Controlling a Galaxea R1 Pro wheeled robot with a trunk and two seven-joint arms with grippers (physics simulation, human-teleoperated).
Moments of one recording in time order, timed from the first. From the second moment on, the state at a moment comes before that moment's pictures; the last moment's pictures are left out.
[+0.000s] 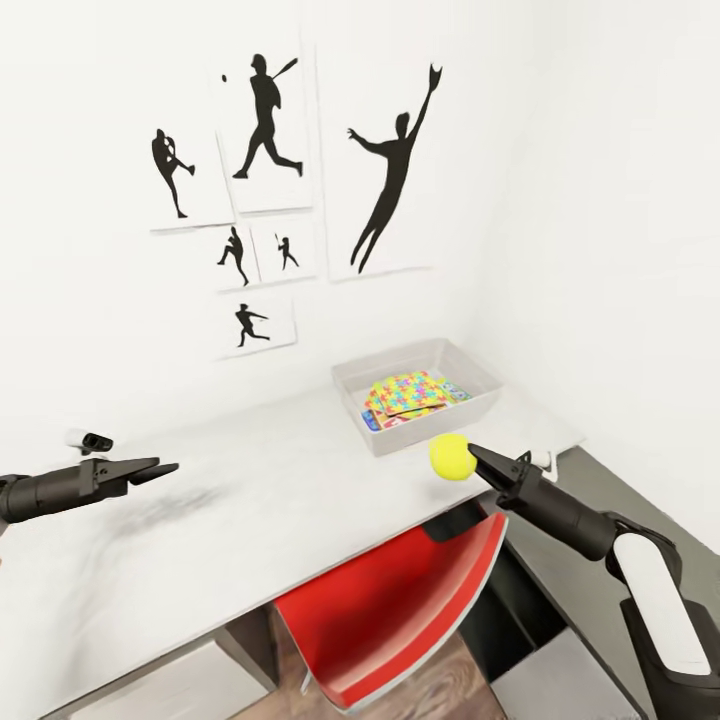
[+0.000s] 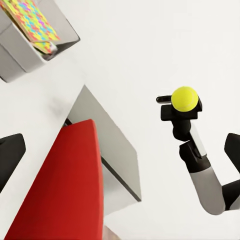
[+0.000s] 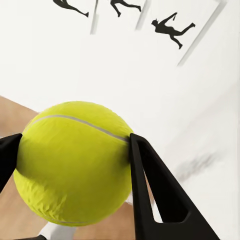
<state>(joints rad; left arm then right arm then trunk) -0.68 0.63 0.01 -0.91 0.52 0.83 -1.57 -0.35 -0.15 -0.18 -1.57 -1.08 0.99 0.65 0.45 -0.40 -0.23</state>
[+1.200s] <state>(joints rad) -0.68 0.63 0.01 -0.91 0.52 0.83 -1.57 -0.33 -0.15 -0.17 -1.57 -1.08 0.94 0.65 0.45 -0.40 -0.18</state>
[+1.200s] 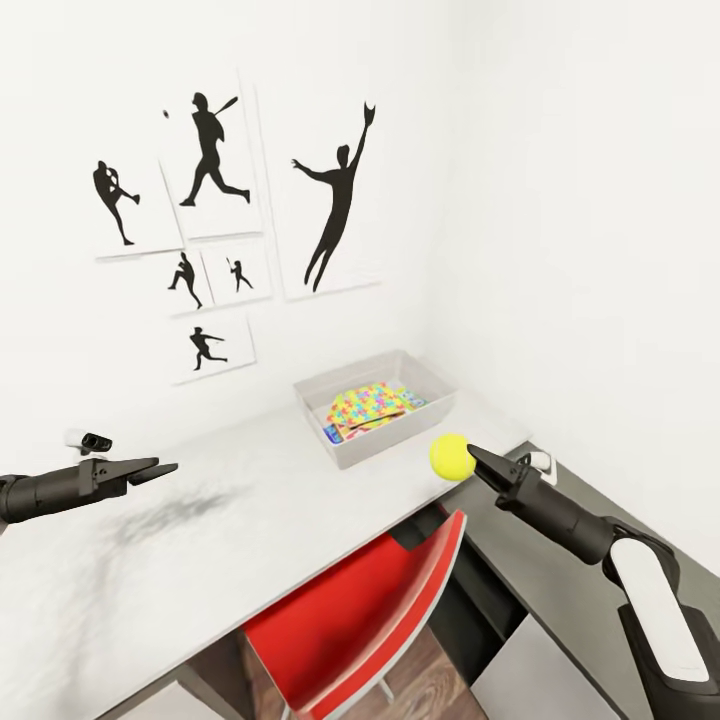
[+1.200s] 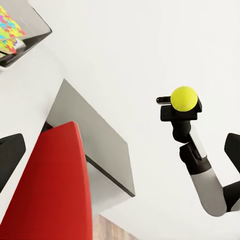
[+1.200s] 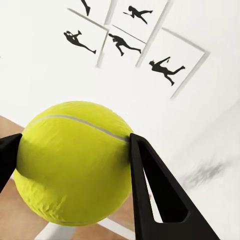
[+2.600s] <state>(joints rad) -0.68 0.63 0.01 -0.91 0.52 0.83 -1.57 -0.33 -0.16 -0.18 -1.57 -1.08 0.94 0.64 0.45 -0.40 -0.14</state>
